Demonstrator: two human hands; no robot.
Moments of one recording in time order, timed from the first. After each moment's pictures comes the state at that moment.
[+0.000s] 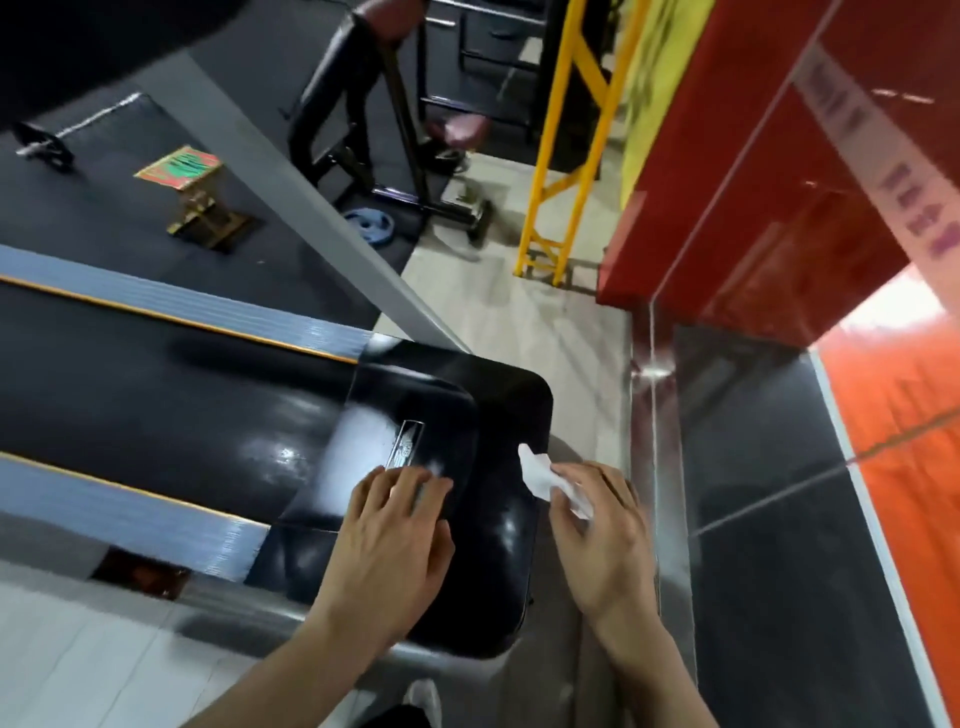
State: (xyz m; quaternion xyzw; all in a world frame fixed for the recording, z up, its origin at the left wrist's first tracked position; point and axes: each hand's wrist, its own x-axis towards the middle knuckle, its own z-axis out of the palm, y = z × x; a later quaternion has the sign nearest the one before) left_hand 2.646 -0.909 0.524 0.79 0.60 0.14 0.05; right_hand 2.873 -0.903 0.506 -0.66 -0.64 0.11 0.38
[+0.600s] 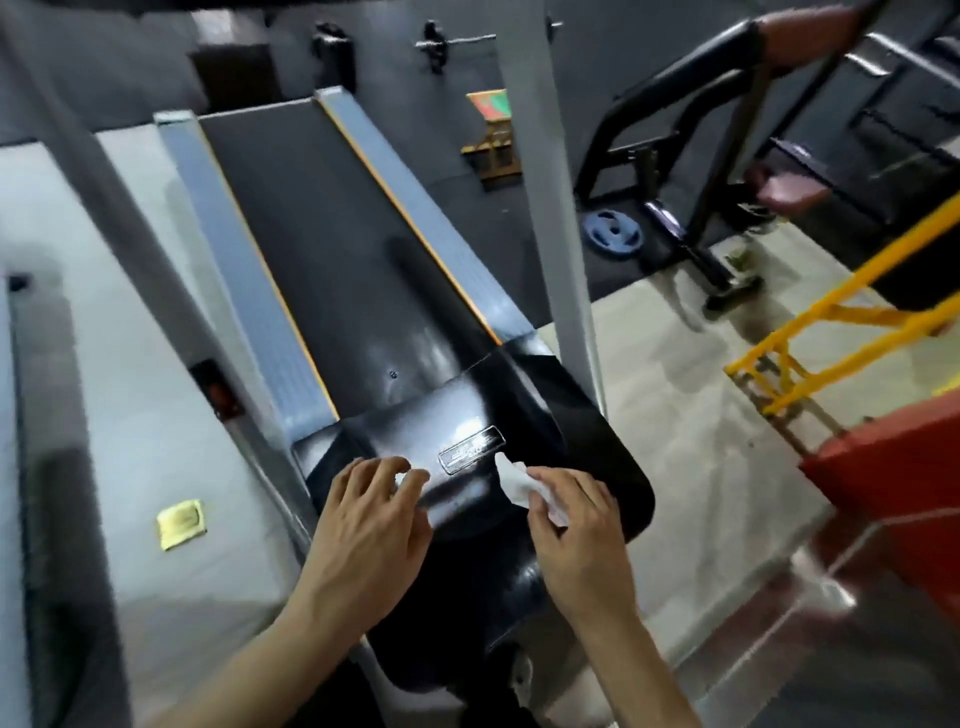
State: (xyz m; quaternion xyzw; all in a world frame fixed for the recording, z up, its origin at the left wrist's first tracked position) left_hand 2.723 -0.827 0.479 0.49 0.86 0.15 0.01; right_hand 2.892 -0.671 0.465 -0.38 -0.85 0.27 0.23
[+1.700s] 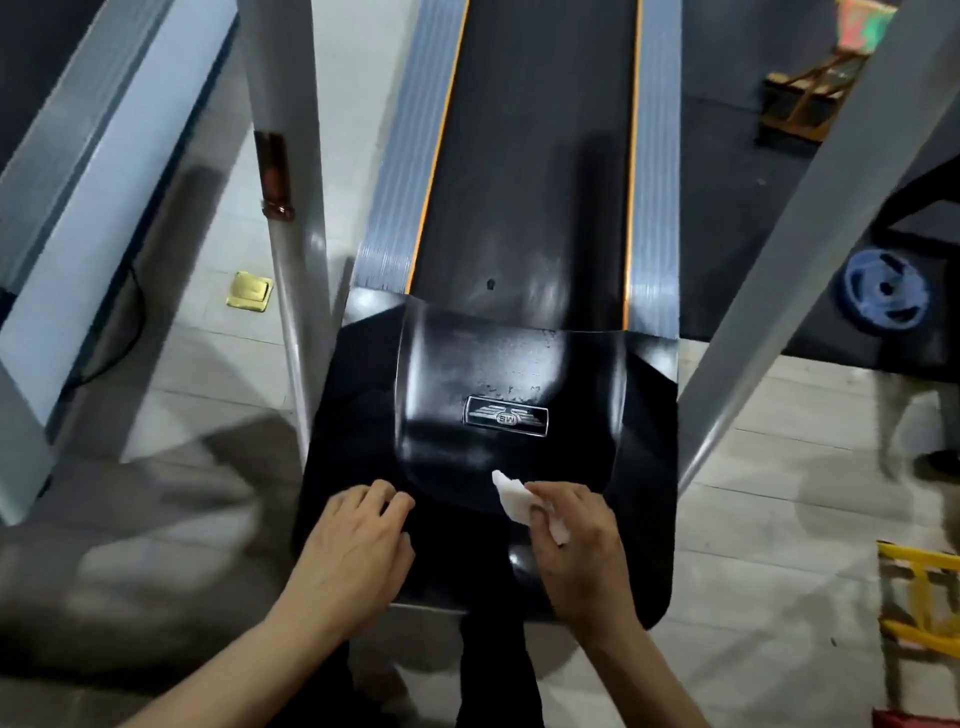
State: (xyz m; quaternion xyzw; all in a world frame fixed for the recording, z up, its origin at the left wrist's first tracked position) left_hand 2.806 -0.712 0.303 0.19 0.95 0.11 0.21; right_hand 2.847 -0.465 0.298 -0.12 -0.92 0.36 -0.03
